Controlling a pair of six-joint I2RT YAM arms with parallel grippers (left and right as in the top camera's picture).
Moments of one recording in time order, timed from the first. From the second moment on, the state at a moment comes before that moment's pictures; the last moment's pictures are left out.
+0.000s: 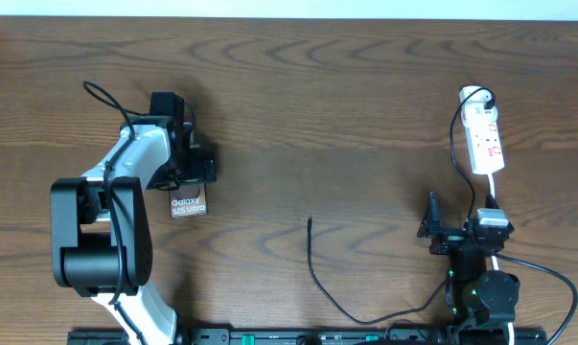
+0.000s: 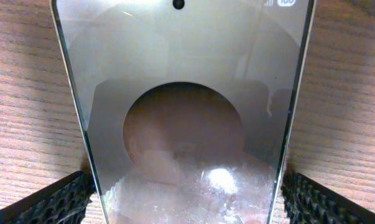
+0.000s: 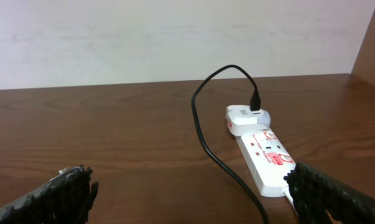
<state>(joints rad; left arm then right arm) 0.00 1.90 1.15 -0.76 0.01 -0.11 0.04 0.02 0.01 -0.06 0.08 0.05</state>
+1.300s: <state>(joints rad) 0.01 1.90 1.15 -0.76 0.00 -0.11 0.04 0.02 0.01 -0.06 0.08 0.05</state>
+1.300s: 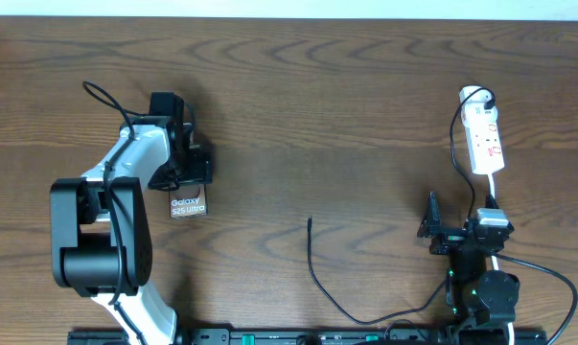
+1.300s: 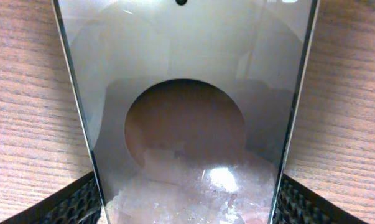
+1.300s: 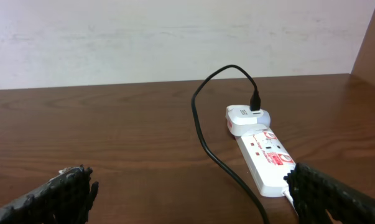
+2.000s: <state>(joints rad) 0.01 1.90 1.14 -0.75 0.01 -0.11 0.04 0.02 0.01 -0.06 0.08 0.05</state>
